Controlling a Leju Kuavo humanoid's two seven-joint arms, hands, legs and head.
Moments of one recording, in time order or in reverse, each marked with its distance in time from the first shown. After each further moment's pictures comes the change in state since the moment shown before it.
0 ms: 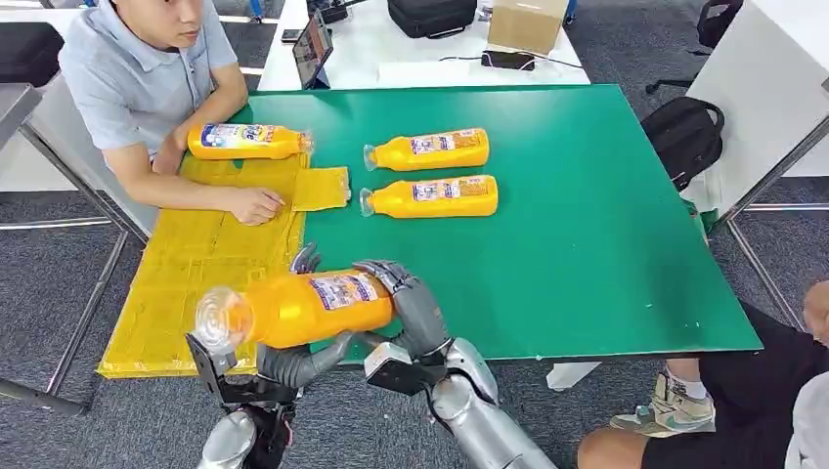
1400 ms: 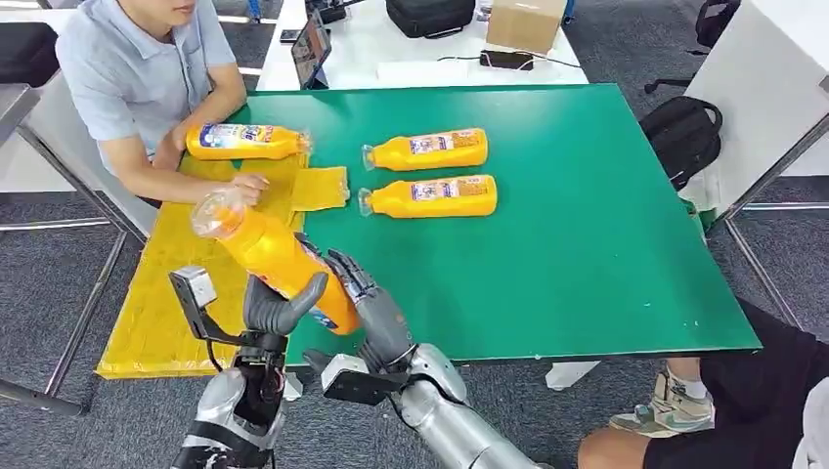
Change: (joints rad) left arm -0.182 -0.019 0.095 0.147 0.189 0.135 0.133; right arm -0.076 0.081 0.121 0.196 0.006 -0.018 -0.002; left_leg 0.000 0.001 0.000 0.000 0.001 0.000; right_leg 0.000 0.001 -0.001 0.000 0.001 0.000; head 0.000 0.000
